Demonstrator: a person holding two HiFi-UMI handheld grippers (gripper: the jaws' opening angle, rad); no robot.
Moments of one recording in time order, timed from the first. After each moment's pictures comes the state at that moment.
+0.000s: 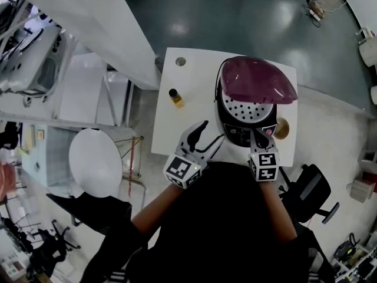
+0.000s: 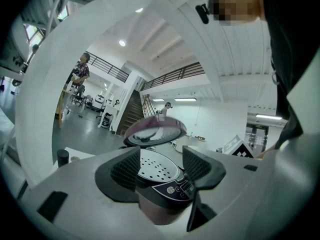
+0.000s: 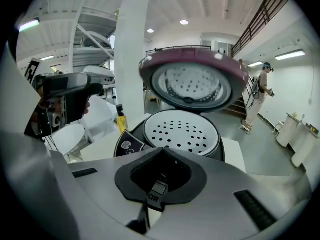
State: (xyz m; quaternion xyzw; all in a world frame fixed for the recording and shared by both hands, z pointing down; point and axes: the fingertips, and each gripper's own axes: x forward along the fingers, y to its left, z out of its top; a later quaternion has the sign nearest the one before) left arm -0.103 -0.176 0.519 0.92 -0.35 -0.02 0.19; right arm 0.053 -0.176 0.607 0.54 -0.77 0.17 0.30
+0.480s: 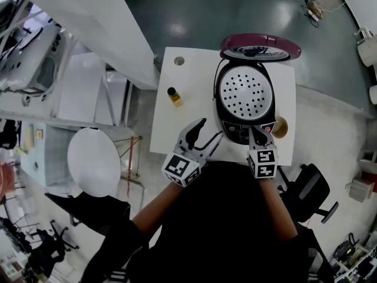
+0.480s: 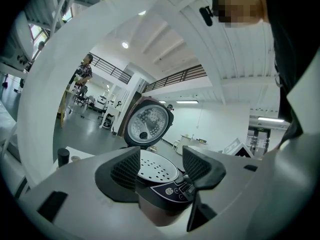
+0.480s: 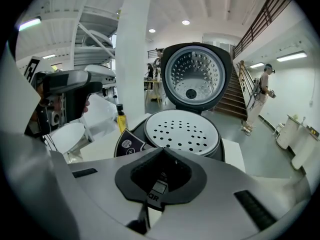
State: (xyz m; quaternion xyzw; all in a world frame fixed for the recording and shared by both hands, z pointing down) left arm -0.104 -0.176 0.515 0.91 -0.37 -0.04 0.20; right arm 0.052 -0.176 0.610 0.54 -0.77 0.16 0.30
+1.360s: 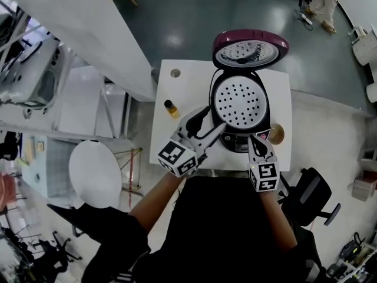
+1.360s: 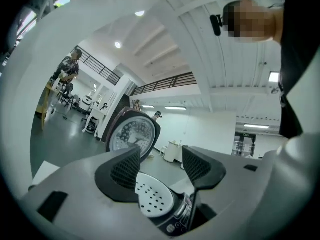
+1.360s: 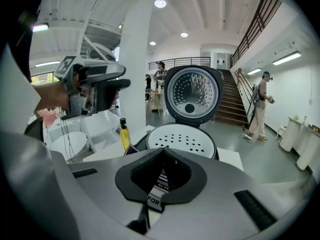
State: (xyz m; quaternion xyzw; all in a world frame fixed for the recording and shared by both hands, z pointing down) left arm -0.083 -0.231 0.455 0.93 -0.29 -0.08 0.19; right arm 0.051 -0.171 0.567 0.54 -0.79 0.13 0.25
